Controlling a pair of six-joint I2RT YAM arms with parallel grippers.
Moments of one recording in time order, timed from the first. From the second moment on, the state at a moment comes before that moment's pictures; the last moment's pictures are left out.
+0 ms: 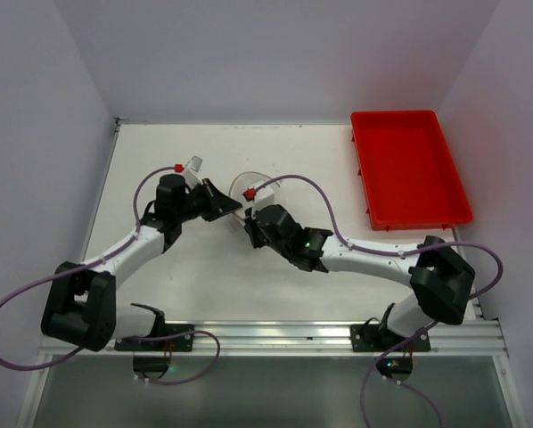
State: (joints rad) left arm -0.28 1.30 0.65 0.22 0.52 -0.87; right arm 1.05 1.56 0.99 0.08 0.33 0.36
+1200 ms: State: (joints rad) left arm -0.17 1.20 0.71 0.14 0.59 -0.73; right arm 0.96 1.51 0.93 0.02 0.16 0.33
